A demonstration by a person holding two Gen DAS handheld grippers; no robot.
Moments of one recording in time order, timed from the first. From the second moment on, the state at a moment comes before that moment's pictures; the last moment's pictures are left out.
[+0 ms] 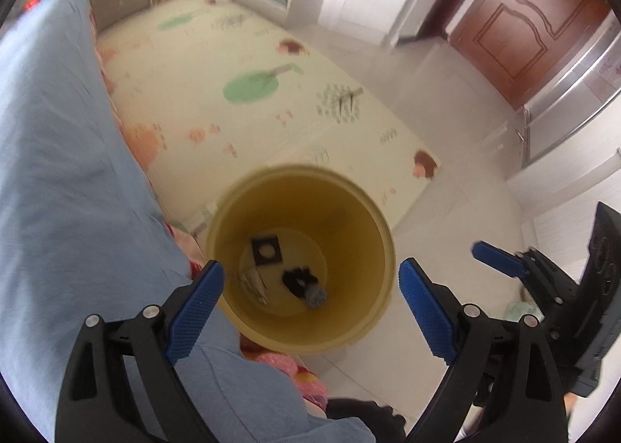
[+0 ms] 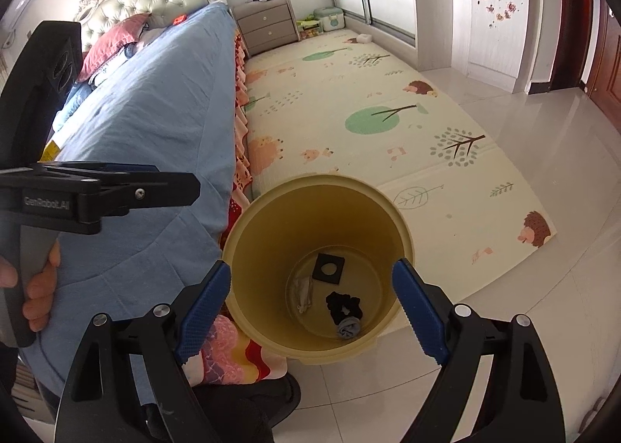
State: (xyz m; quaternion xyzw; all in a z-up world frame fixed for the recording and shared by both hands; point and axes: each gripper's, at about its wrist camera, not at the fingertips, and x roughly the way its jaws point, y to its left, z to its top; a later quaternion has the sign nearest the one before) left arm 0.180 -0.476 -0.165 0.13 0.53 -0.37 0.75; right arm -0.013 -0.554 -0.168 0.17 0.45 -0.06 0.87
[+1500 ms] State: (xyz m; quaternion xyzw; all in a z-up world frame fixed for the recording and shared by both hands) left arm 0.104 -0.055 -0.073 -0.01 0.33 -0.10 0.94; right arm 0.018 -0.247 -0.049 0.10 0.30 0.16 0.94
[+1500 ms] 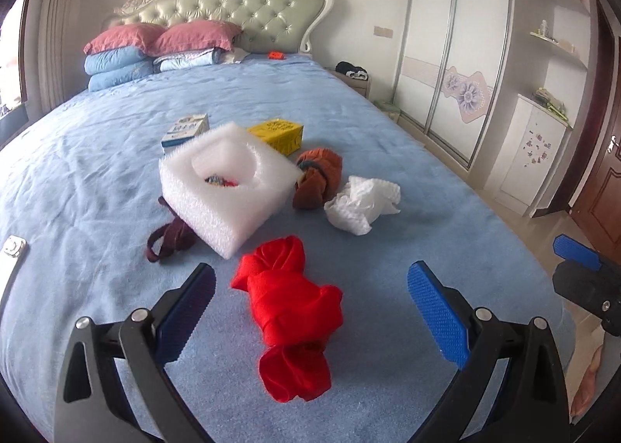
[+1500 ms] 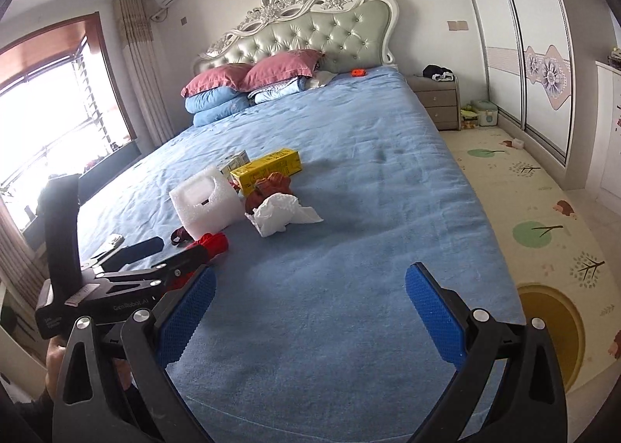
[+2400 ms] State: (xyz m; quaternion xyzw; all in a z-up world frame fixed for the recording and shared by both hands) left arm 0.099 0.023 -0.070 -0.10 0.32 -0.11 0.94; right arm 0.115 -0.162 -0.069 0.04 0.37 0.17 0.91
